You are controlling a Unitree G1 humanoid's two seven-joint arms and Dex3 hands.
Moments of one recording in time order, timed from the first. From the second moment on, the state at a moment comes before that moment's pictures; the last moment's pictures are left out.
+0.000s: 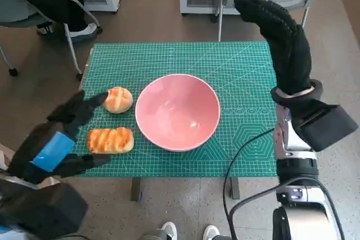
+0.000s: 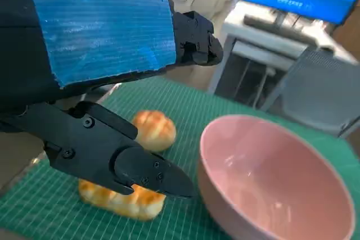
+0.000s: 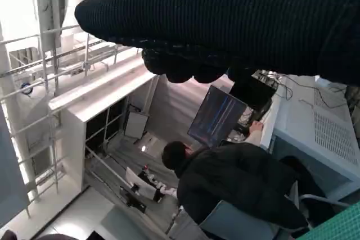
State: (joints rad) left arm 0.06 0.70 0.17 -0.82 0.43 0.54 -0.52; right arm -0.84 -0.19 -0.11 0.62 0.16 -0.73 0.36
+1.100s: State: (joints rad) left arm -0.09 0.69 -0.09 -0.53 0.59 0.60 -0.53; right arm -0.84 -0.19 -0.12 0.63 0.19 -0.73 0.40
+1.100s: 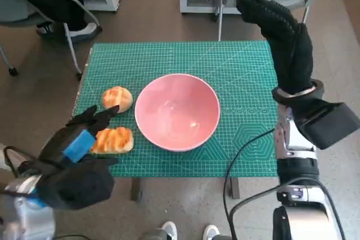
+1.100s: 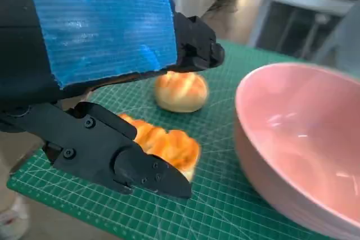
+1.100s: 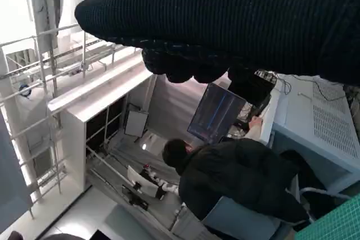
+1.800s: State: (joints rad) left arm -0.21 0.65 -0.19 -0.31 0.63 0.60 -0.53; right arm -0.85 -0.20 -0.12 0.63 0.19 -0.73 0.41
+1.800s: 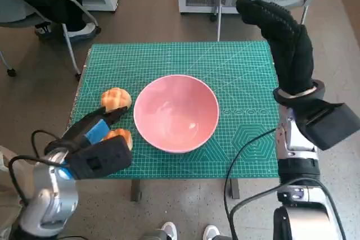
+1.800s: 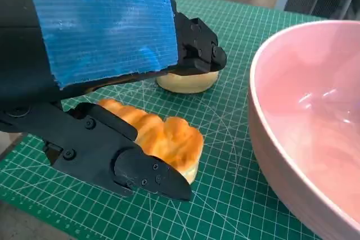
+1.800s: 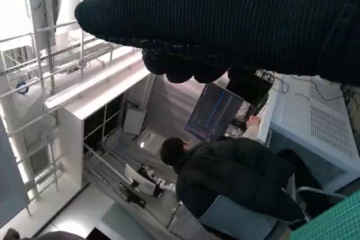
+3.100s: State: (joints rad) left arm -0.34 0.58 -0.27 0.00 0.66 0.60 -0.43; right arm -0.85 -0.20 -0.13 0.61 0.19 -0.72 0.41
